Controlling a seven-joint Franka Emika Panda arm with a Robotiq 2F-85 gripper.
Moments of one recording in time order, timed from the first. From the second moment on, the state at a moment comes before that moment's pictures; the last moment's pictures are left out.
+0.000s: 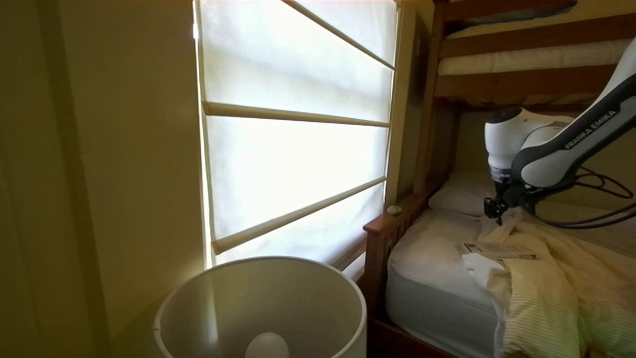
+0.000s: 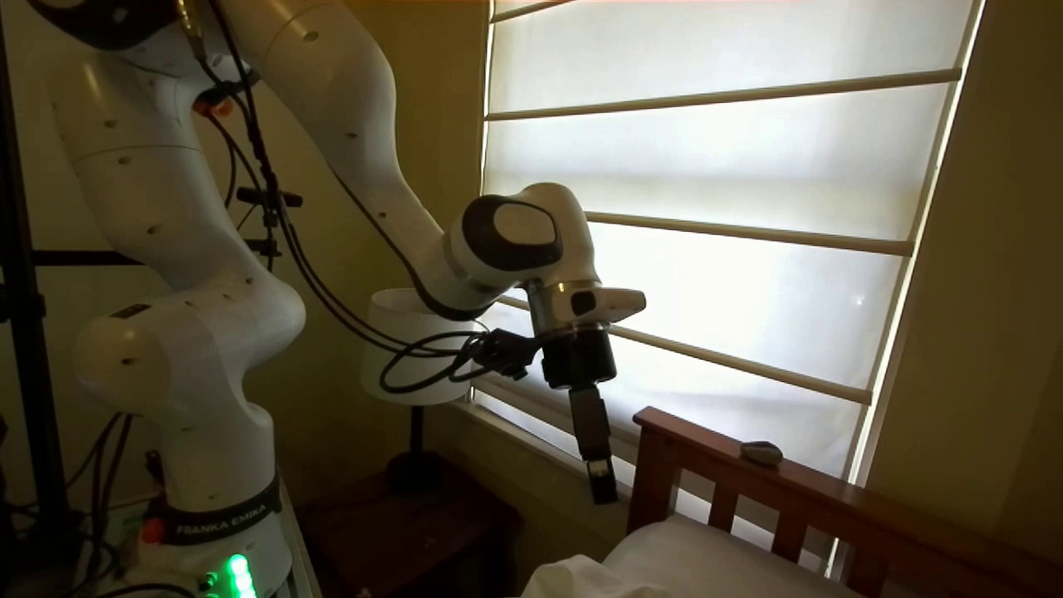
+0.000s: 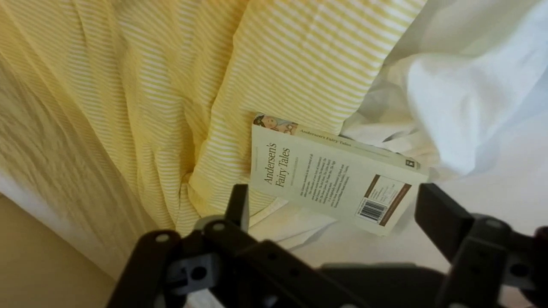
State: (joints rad) arm -0.72 -0.35 0.03 -2.64 -0.84 2.44 0.75
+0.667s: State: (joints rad) arm -0.52 -0.24 -0.05 -2.56 -0.88 2.32 0.62
